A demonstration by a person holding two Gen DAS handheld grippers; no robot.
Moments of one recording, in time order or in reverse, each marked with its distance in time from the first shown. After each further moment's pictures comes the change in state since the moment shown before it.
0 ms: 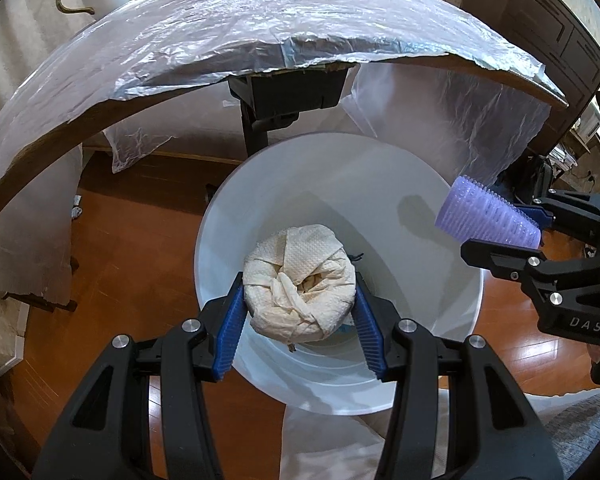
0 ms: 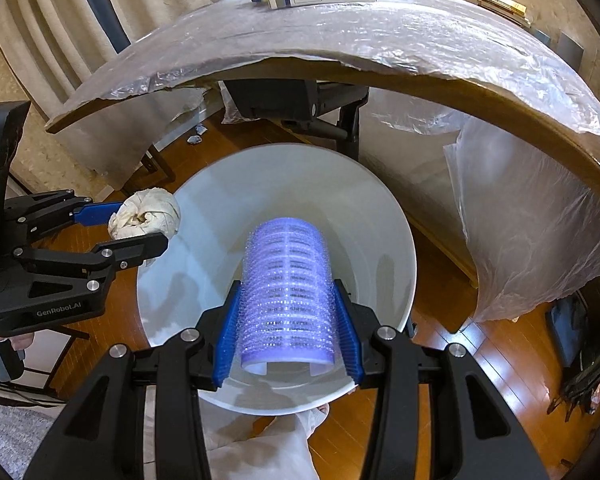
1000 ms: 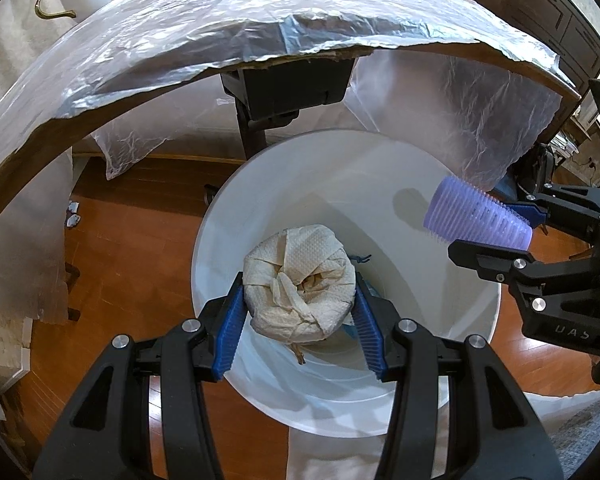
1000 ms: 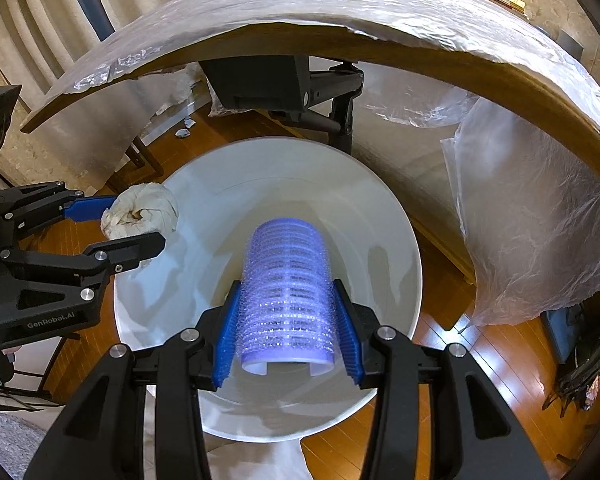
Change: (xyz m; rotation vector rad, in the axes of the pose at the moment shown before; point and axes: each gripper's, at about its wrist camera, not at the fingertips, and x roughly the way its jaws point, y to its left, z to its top) left arm 0.023 0.002 0.015 0.038 0.023 0.005; right arm 0.030 -0.001 0.010 0.008 0.030 -0.035
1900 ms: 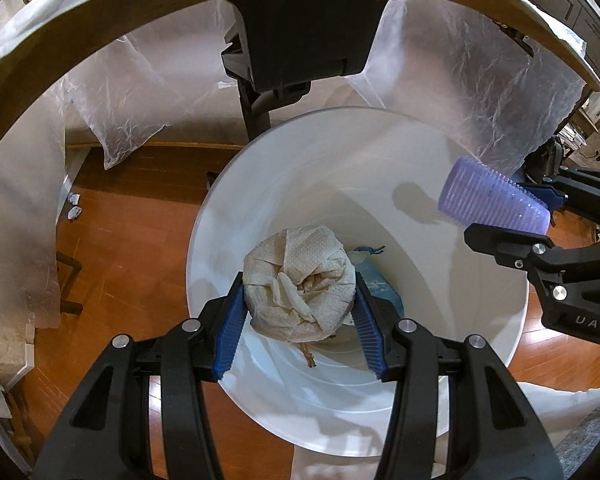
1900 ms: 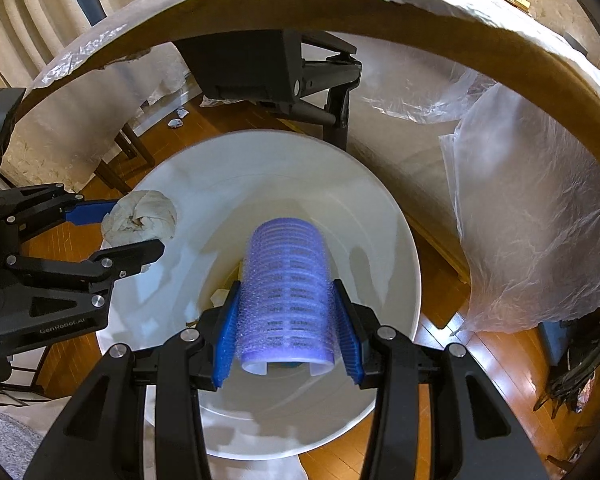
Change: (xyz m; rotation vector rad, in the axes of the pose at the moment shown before) left arm 0.027 0.005 0.006 -0.003 0.054 0.021; right arm 0.018 -0.004 0.009 -0.014 0.038 -0.026
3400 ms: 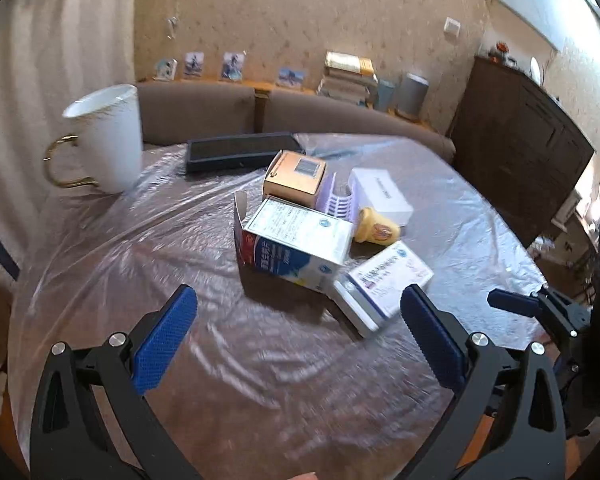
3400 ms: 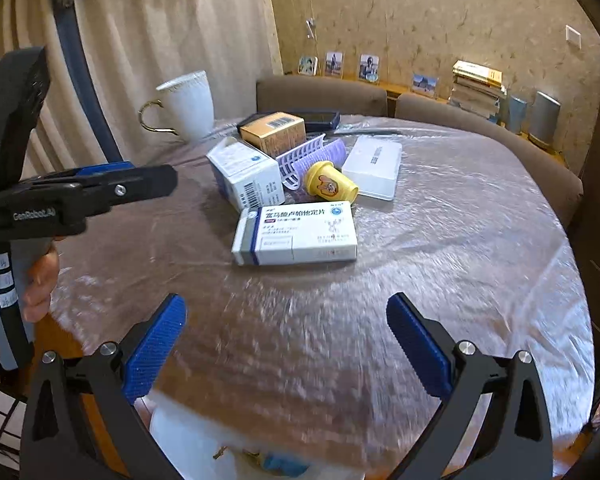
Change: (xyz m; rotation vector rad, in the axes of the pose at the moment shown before) left arm -0.121 0.099 0.173 -0.075 -0.381 -0.128; right arm -0.091 -0.009 0.146 0.058 -0.331 -0.018
